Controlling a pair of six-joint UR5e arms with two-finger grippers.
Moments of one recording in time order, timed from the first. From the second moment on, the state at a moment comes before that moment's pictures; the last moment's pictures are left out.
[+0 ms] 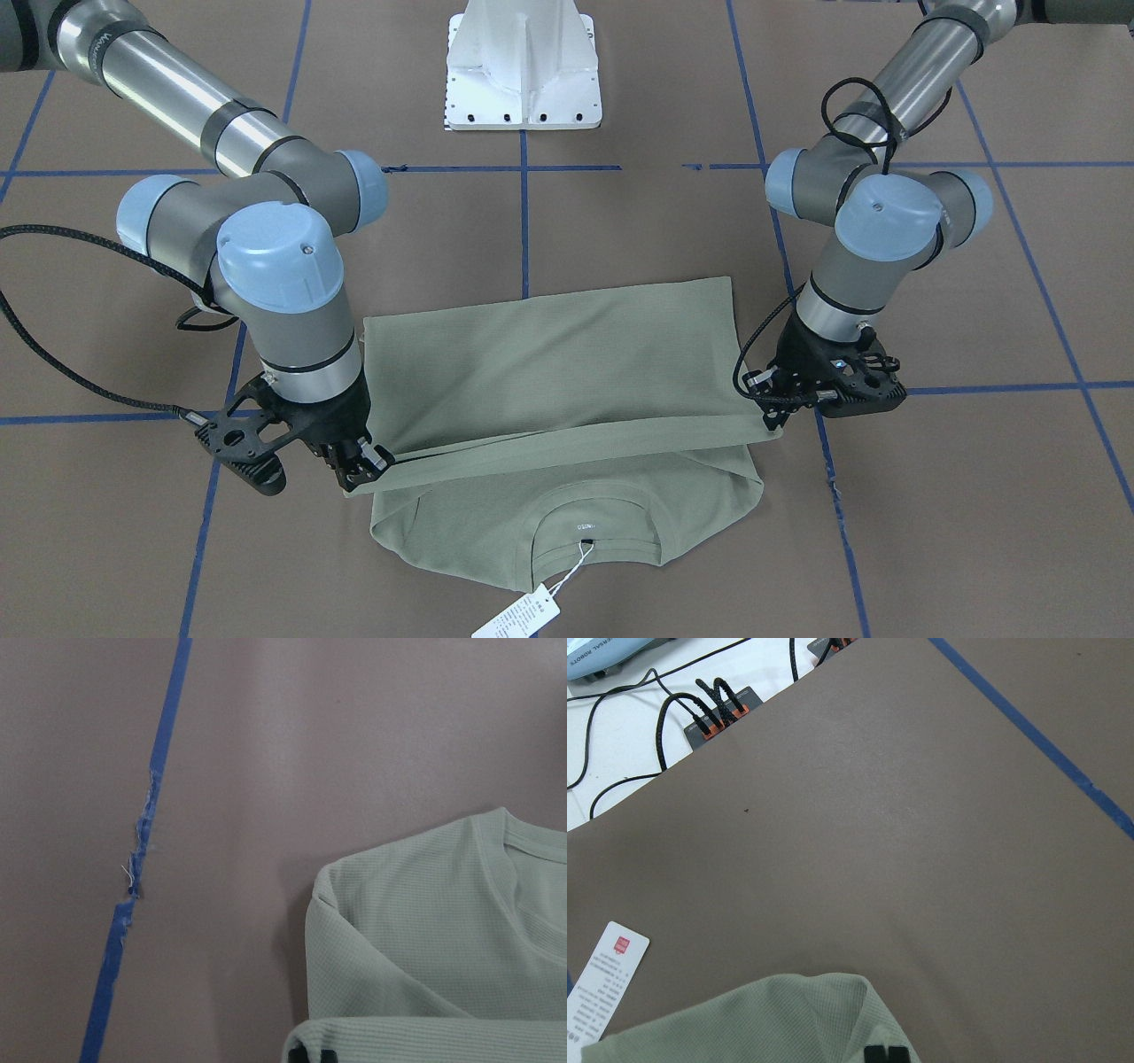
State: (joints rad) left arm -0.85 -2.12 -1.37 -2.10 -1.88 -1.16; right arm 0.85 -0.73 1.24 -1.36 1.80 1.59
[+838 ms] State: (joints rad) left arm -0.90 -2.17 -1.32 -2.13 -1.88 -1.19; right arm 0.82 -0.72 1.09 -1.24 1.78 1.57
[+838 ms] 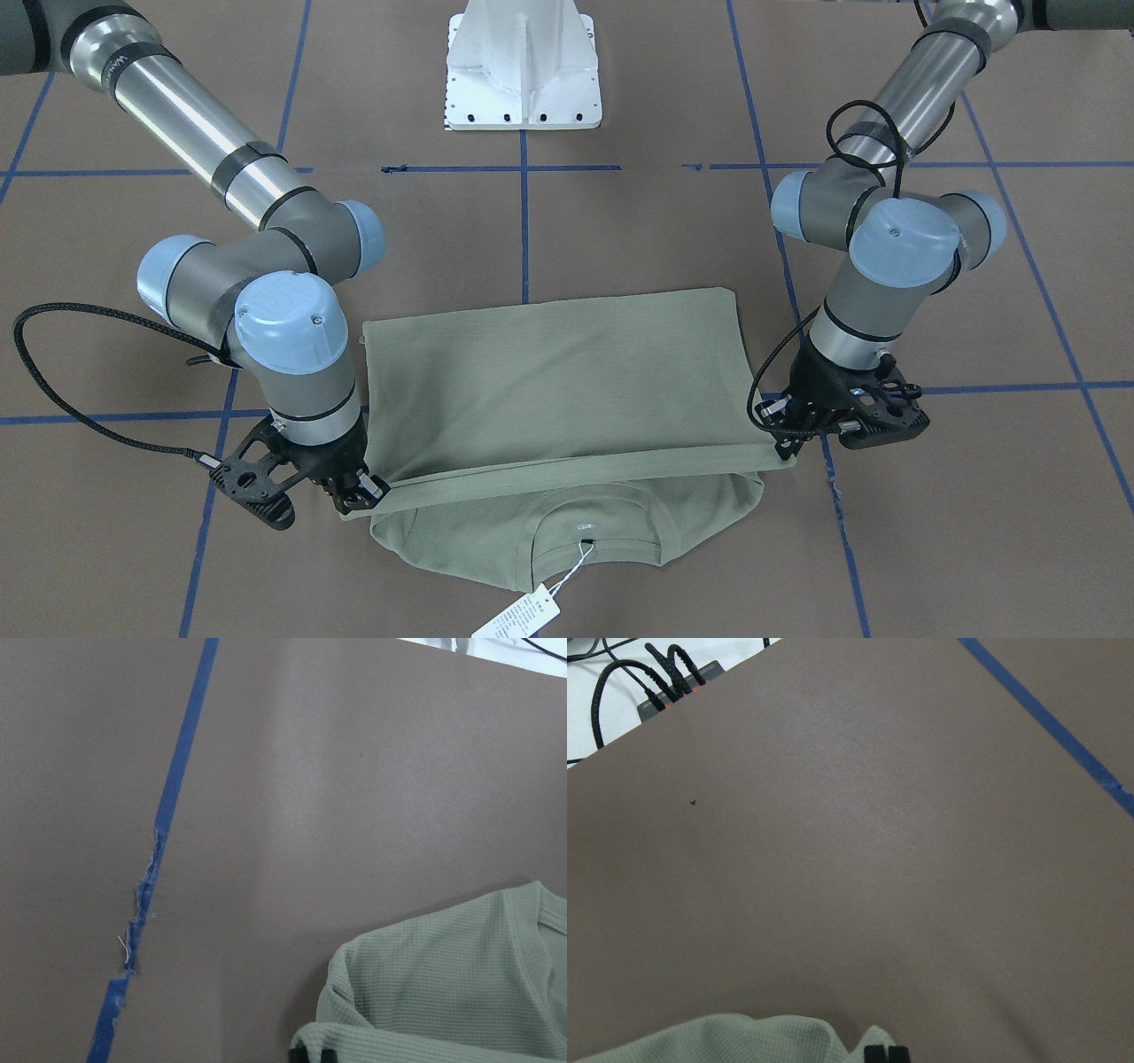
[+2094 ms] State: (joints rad) left arm -0.93 -2.16 -1.31 -2.14 -1.91 -1.19; right arm 0.82 -0.91 1.43 -1.24 1.86 1.61
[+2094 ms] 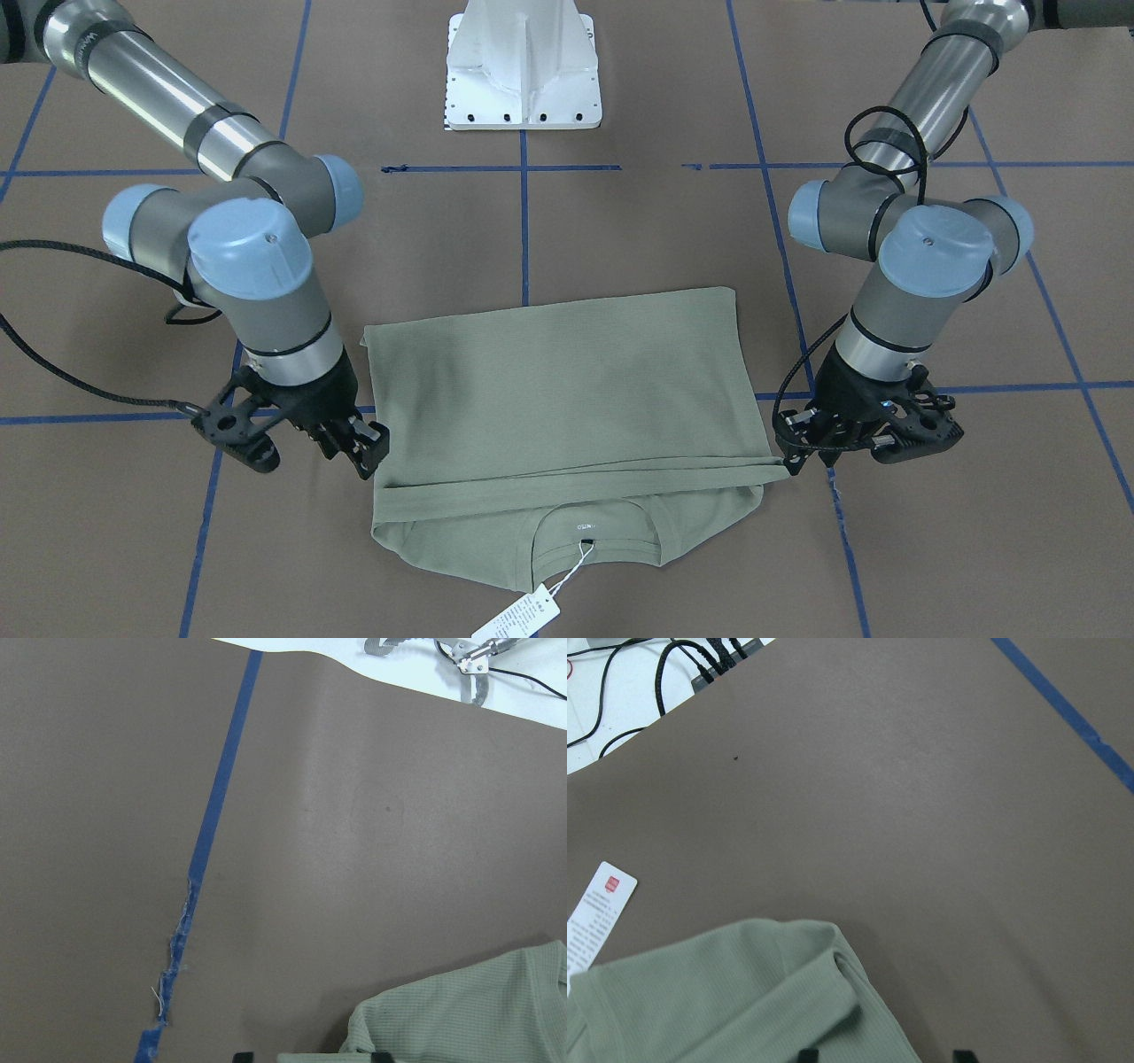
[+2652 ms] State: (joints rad) left arm -0.93 -2.12 -1.38 -2.14 -1.97 -1.18; right arm 0.69 -1.17 1.65 -1.21 1.86 1.89
